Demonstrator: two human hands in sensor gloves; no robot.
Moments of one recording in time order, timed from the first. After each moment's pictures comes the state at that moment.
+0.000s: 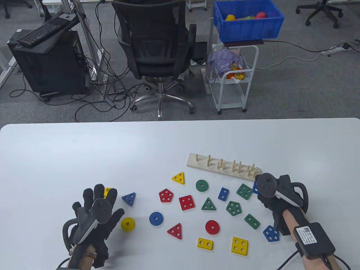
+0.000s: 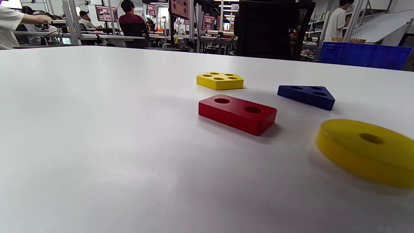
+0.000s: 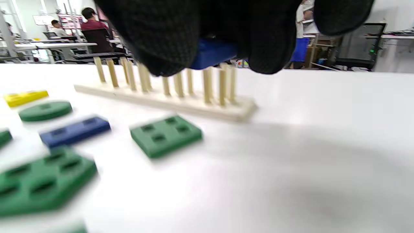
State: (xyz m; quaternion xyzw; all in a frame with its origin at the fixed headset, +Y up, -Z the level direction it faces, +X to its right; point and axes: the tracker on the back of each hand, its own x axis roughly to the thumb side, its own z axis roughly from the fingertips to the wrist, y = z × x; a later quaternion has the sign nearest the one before) left_hand -0.287 -0.720 -0.288 -0.08 0.09 0.04 0.99; right_hand 0.241 -0.696 -0.370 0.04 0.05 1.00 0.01
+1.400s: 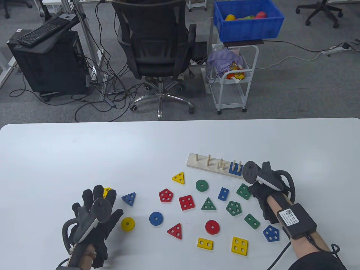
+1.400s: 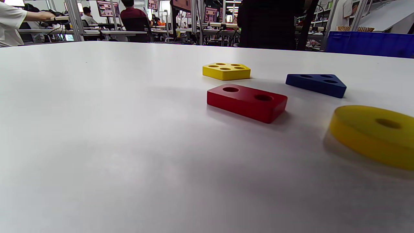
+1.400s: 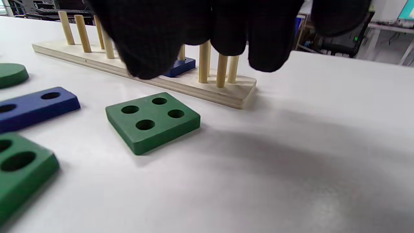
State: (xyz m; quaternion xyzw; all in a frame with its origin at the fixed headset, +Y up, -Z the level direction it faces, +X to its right) left_hand -0.288 -0.721 -0.288 -0.10 0.10 0.02 0.99; right_hand 0.226 -0.717 -0.391 0.00 0.10 0.99 -0.05
